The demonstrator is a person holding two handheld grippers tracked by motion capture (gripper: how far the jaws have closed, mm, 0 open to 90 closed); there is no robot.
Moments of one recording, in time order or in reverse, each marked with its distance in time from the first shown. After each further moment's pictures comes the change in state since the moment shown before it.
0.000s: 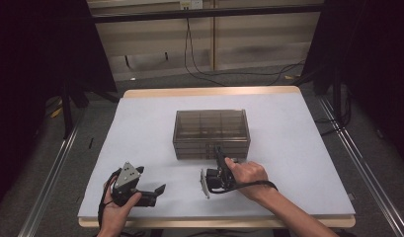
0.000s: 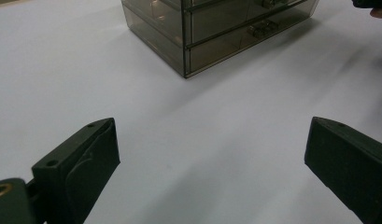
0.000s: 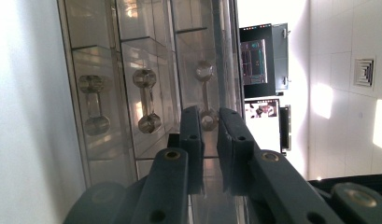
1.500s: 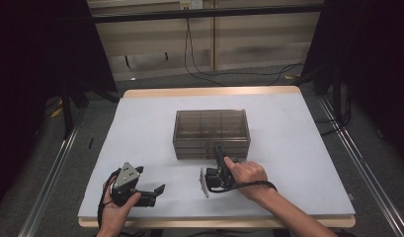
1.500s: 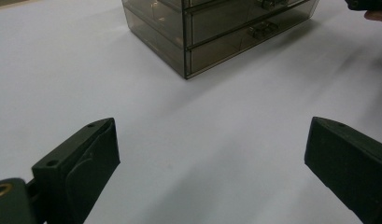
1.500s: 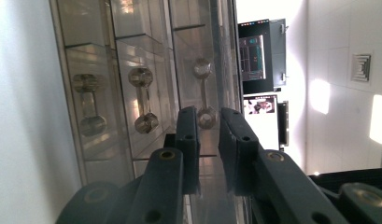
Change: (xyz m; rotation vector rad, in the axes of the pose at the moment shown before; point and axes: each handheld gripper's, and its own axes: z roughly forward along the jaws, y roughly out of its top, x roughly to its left) left arm 0.000 0.000 -0.001 -0.001 0.002 0.003; right arm 0.001 0.001 0.003 0.023 -0.009 0.012
